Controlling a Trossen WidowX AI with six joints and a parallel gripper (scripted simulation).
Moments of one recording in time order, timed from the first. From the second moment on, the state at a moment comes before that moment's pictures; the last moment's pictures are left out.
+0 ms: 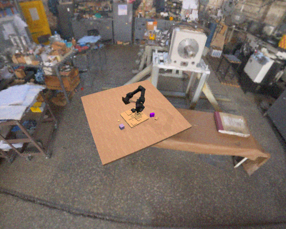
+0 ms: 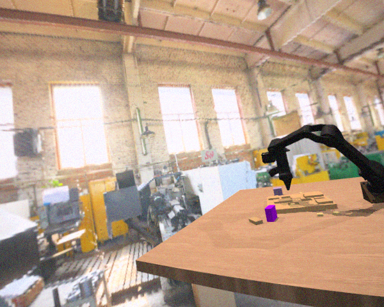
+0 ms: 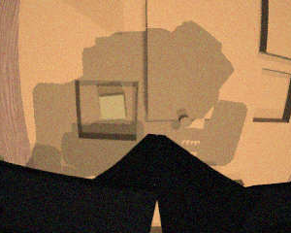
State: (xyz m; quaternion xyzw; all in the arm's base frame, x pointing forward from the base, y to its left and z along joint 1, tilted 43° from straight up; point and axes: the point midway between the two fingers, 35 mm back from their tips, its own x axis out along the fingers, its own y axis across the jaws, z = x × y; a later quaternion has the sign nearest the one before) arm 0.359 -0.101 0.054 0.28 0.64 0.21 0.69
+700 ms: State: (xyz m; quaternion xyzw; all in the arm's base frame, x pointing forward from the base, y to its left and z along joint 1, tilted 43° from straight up) arm 0.356 -0.080 0.067 0.26 0.63 0.24 0.69
